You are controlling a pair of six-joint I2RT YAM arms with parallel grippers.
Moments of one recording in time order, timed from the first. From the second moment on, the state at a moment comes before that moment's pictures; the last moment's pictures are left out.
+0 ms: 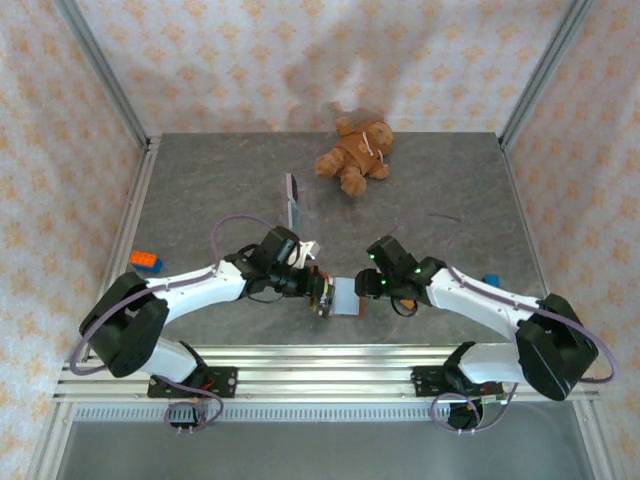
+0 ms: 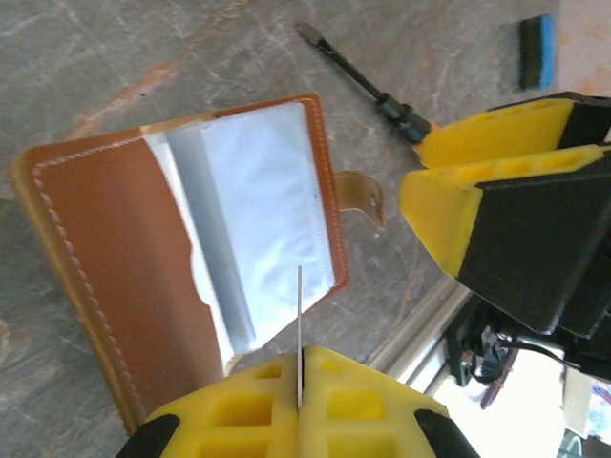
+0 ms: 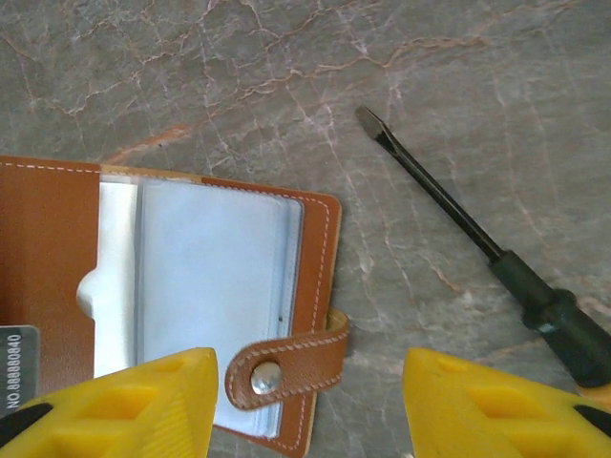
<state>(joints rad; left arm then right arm) -0.67 1.45 0.74 -0.17 0.52 -0.71 0.71 1.27 0.68 -0.50 -0.05 0.71</state>
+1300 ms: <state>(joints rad) -0.67 1.63 0.74 -0.01 0.44 -0.78 0.74 1.33 0.67 -0.44 -0.05 0.74</state>
